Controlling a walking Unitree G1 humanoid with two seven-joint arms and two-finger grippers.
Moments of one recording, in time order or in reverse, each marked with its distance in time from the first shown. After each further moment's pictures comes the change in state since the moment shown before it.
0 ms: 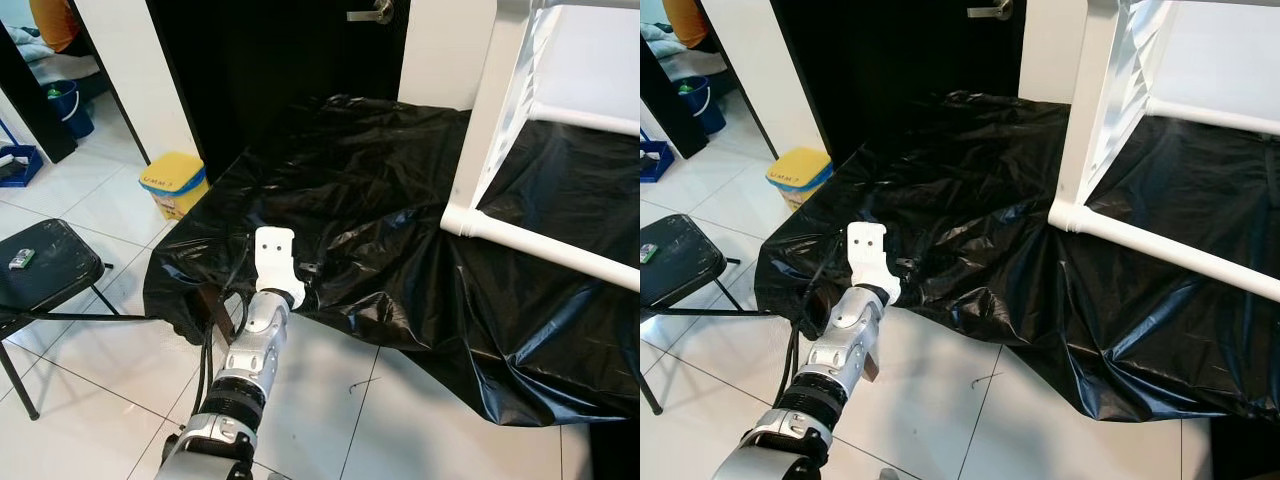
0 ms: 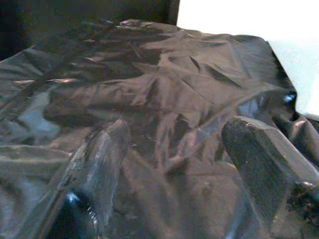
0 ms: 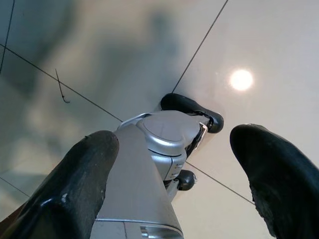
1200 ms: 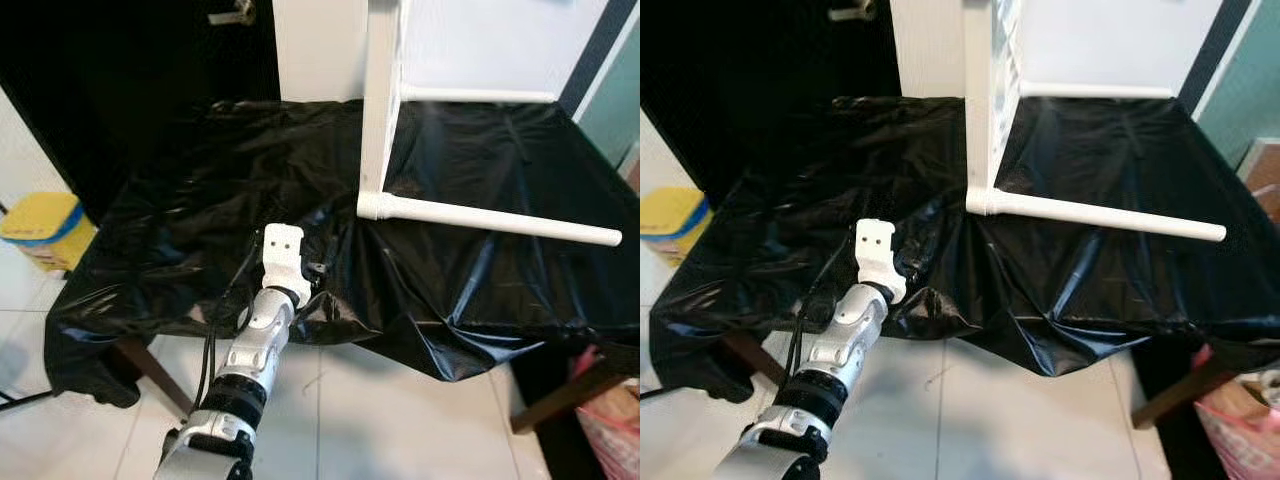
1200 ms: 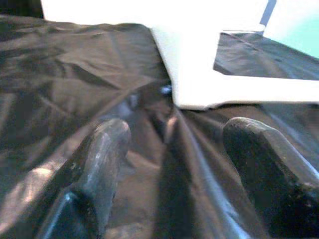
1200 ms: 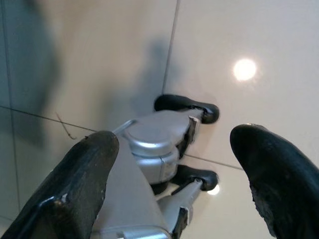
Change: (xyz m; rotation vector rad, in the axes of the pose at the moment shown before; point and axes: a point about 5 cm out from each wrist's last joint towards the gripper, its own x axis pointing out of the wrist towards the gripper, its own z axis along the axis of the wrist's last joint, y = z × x) left arm 0.002 -0.004 0.001 0.020 0.015 -0.070; right arm 0.002 0.007 -0.003 0.004 0.014 0.014
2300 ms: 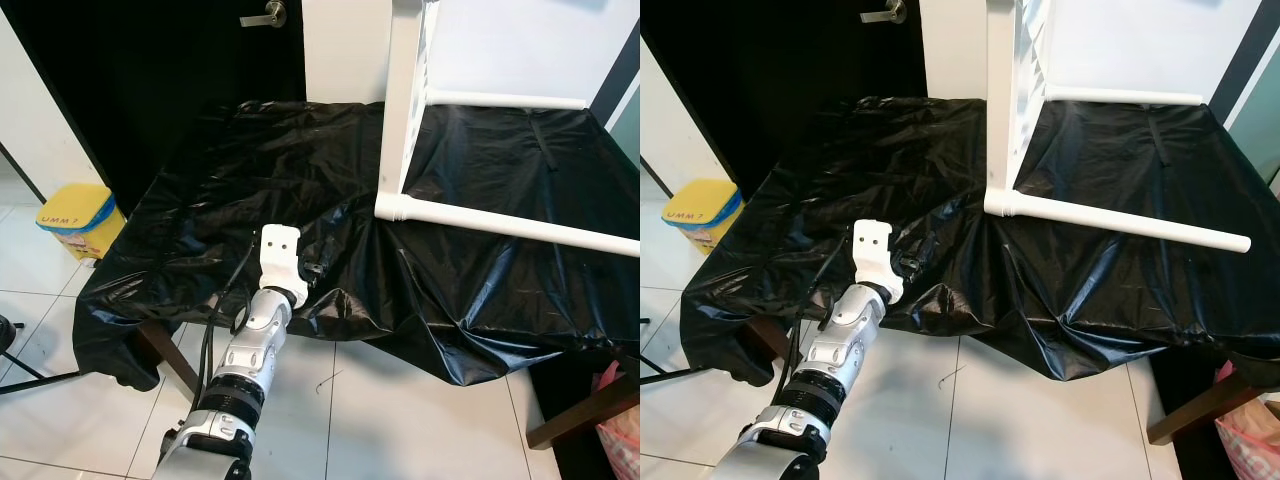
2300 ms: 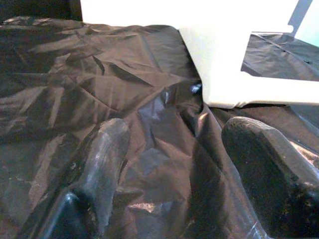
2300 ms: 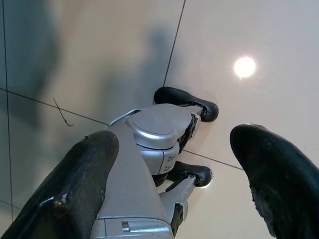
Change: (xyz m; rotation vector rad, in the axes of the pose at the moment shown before) left arm 0.000 0.002 0.001 -0.003 -0.003 0.008; right arm 0.000 -0.002 -0.002 0.001 0.008 -0.009
